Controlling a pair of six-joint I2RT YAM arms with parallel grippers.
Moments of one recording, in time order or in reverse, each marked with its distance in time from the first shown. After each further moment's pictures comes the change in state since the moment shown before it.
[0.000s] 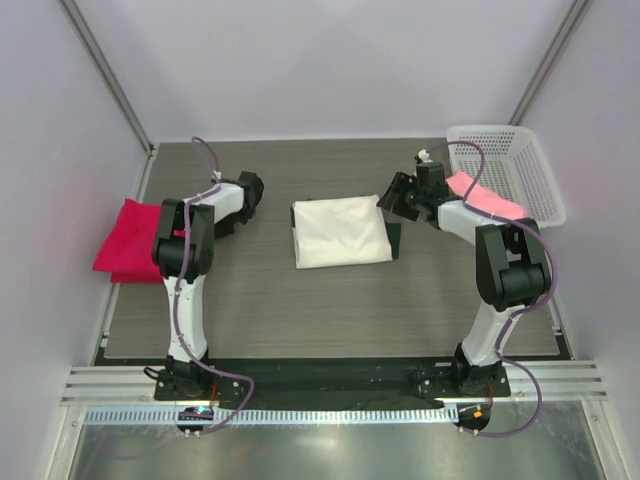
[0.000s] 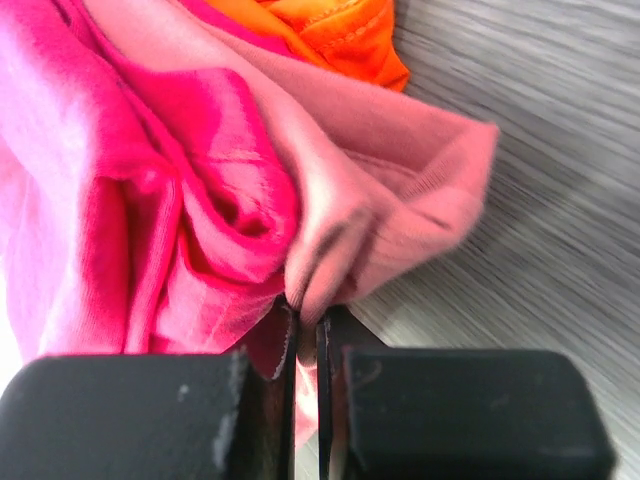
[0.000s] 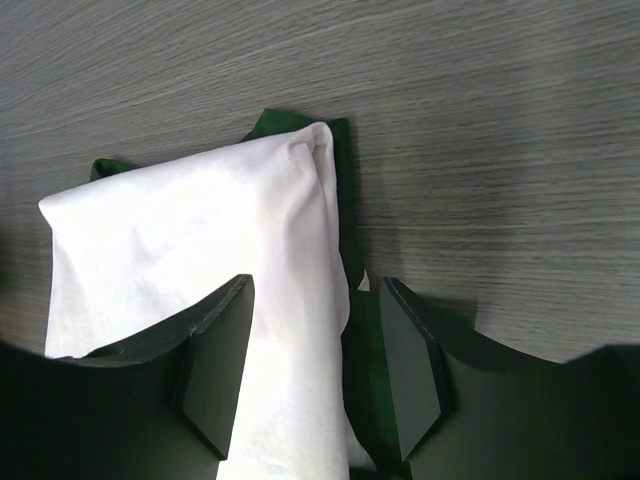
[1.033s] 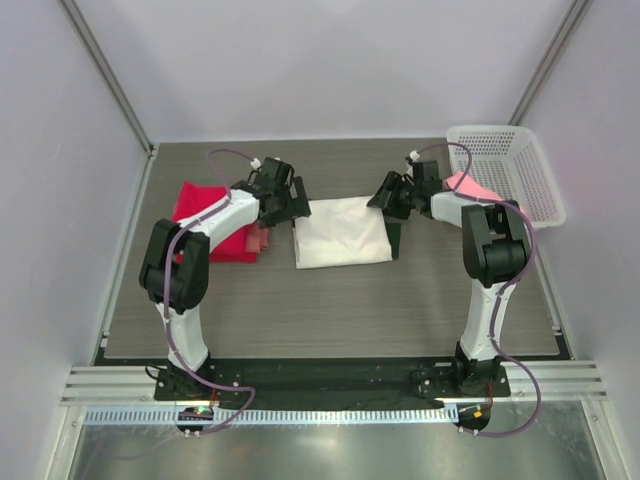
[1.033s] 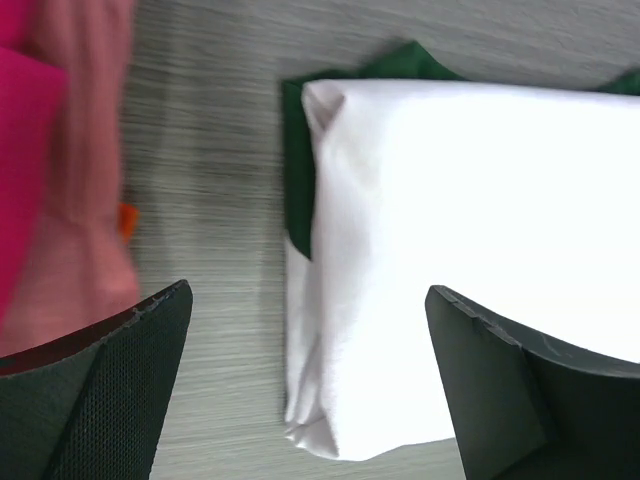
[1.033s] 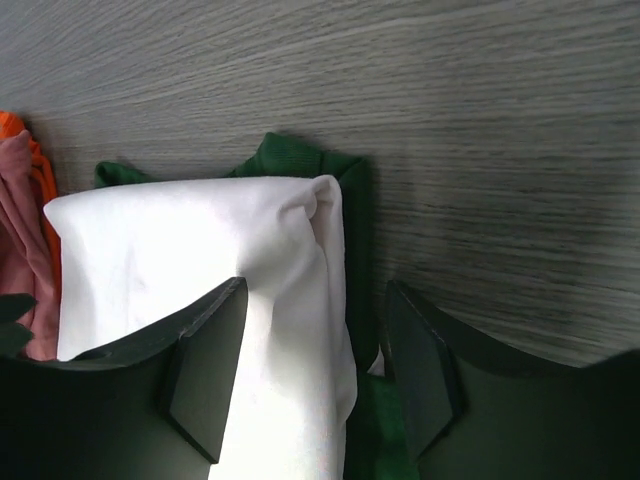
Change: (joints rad) left arm -0.211 -0.282 -0.088 0.362 0.810 -0.265; right arm -0.027 0.217 0.143 0.007 -0.187 0.019
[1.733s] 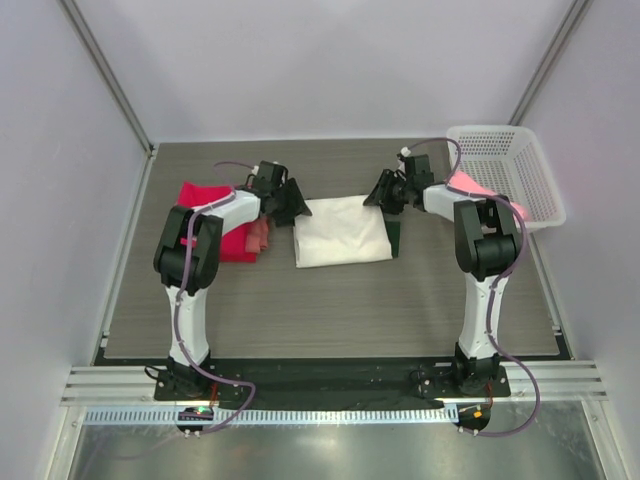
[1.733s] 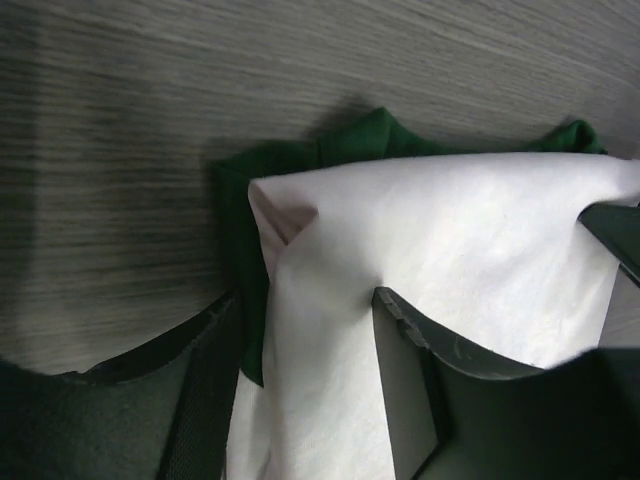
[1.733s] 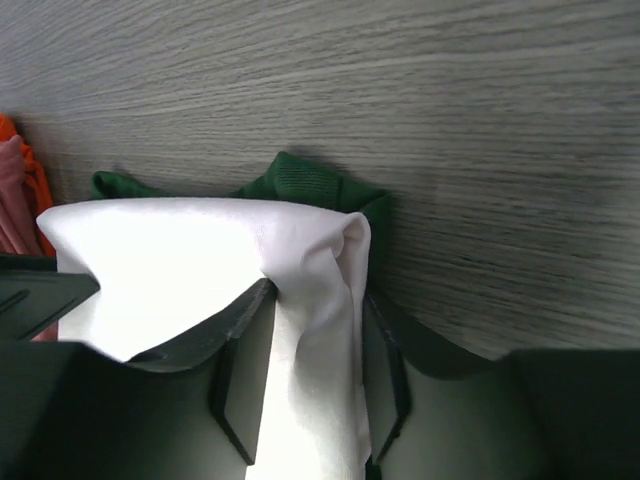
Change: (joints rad) left arm 0.064 0.177 0.004 0.226 0.258 -0.126; right arm 0.031 0.084 0.128 -0.081 -0.003 -0.011
